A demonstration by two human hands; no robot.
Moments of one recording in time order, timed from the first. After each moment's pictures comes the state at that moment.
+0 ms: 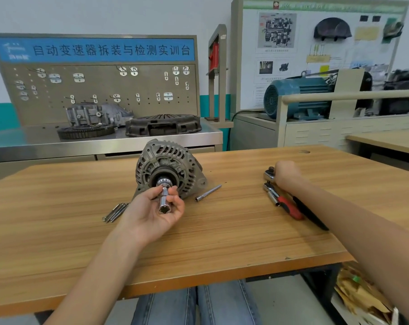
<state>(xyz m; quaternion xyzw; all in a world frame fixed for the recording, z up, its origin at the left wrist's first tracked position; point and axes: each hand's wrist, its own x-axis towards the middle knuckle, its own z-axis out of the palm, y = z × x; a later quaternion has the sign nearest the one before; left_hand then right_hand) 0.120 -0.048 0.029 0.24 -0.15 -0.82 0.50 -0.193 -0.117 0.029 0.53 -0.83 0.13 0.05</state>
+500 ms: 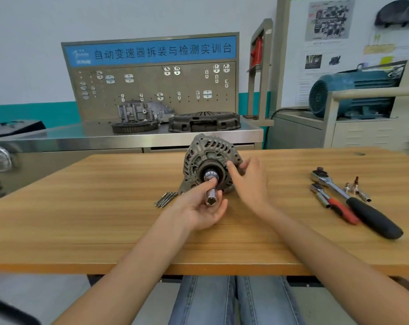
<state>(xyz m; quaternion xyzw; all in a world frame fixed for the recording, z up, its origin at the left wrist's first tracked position) 0.124 -0.035 0.036 0.41 -0.18 -0.75 0.48 -0.004 -0.095 0.012 0.61 -0.59 0.52 -0.09</state>
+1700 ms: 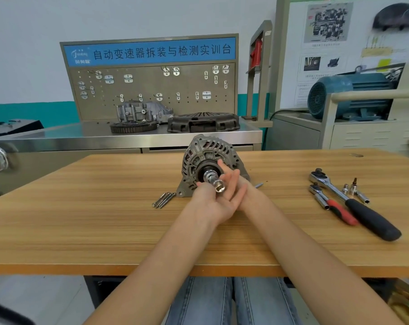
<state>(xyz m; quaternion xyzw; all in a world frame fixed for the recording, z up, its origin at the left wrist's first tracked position) 0.093 -0.031 0.048 0.27 -0.05 -0.78 0.56 0.018 -0.100 0.031 0.38 -0.38 0.42 -0.73</state>
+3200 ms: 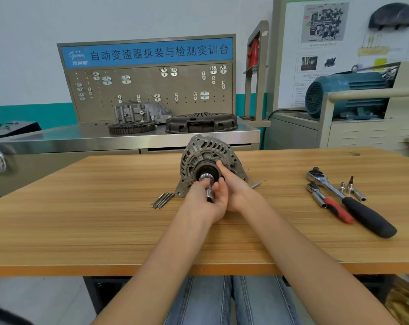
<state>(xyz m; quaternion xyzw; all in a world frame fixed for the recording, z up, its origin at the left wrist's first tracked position) 0.101 -0.032 0.048 0.25 0.04 -0.78 0.58 0.018 -0.092 0.025 0.31 -0.36 0.45 -0.76</state>
